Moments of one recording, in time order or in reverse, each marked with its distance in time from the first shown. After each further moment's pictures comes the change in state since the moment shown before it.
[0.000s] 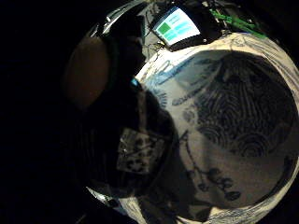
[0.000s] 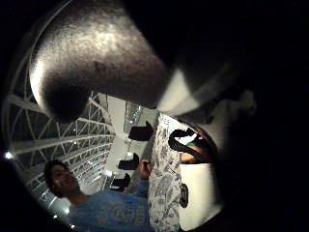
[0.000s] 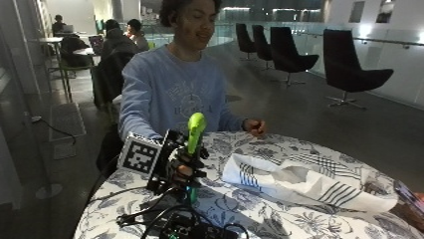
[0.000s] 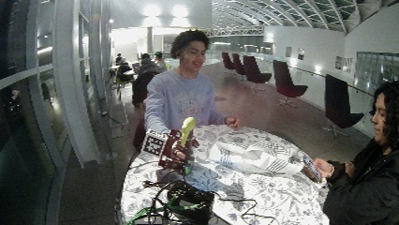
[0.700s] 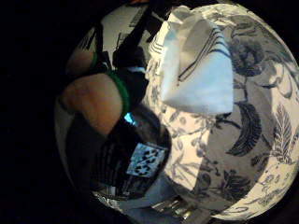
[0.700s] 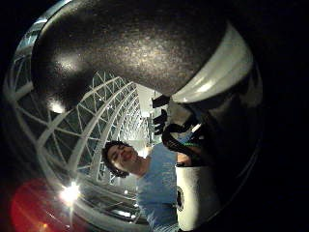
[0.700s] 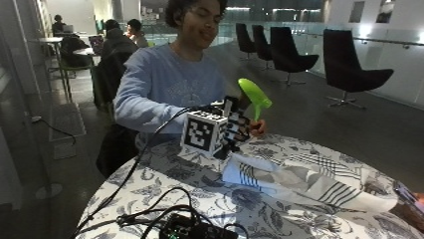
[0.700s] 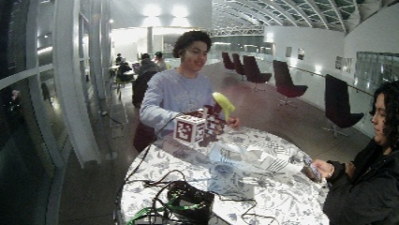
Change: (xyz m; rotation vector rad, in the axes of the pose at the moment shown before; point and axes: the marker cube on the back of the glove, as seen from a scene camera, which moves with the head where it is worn) arm -0.138 -0.011 0.075 -0.874 -0.298 0.091
